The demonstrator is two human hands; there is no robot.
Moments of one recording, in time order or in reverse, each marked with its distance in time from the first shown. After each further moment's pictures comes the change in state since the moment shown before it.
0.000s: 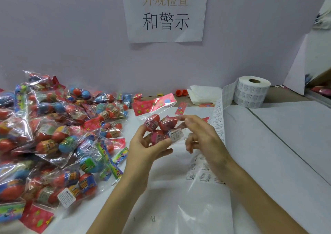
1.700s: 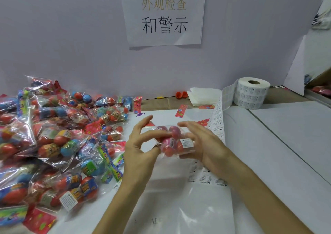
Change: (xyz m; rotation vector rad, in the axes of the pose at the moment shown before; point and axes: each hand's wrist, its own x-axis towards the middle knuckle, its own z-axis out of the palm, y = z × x) left_hand -0.002 0.002 -0.002 0.314 0.133 0.335; right_hand 0.003 0.000 -0.006 0.255 -0.072 0.295
